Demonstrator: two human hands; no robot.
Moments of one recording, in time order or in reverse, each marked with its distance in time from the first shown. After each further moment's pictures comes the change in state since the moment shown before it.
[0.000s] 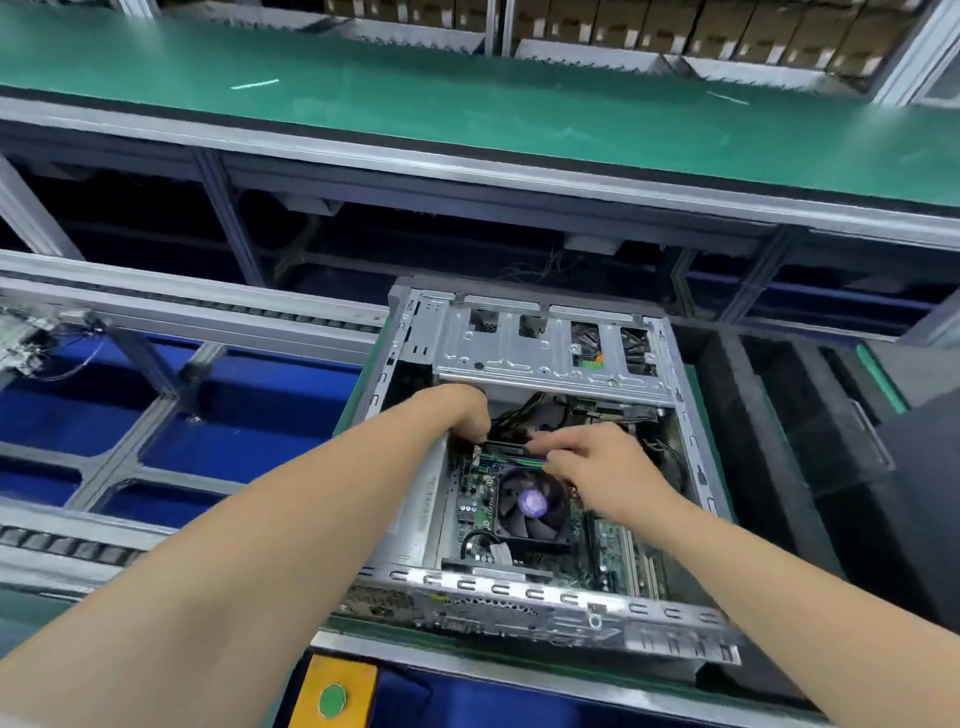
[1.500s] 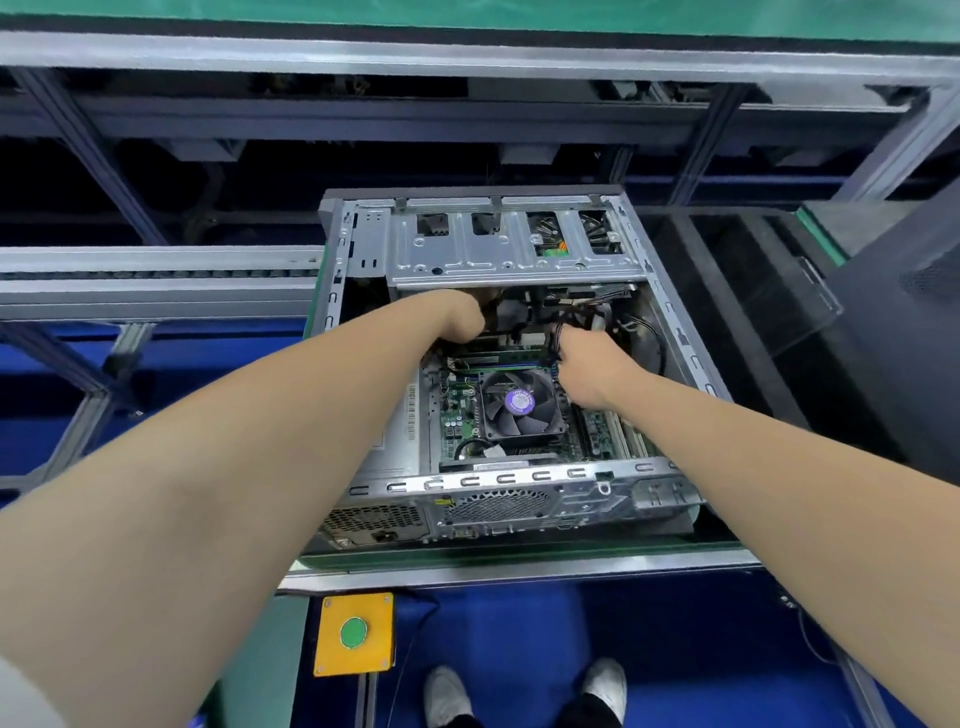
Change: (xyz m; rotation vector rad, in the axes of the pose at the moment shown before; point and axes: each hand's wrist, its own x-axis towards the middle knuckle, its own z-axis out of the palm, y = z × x) left_hand 0.006 0.021 0.007 -0.034 0.134 0.035; right_hand 0.024 0.031 0.023 -0.465 0.031 0.256
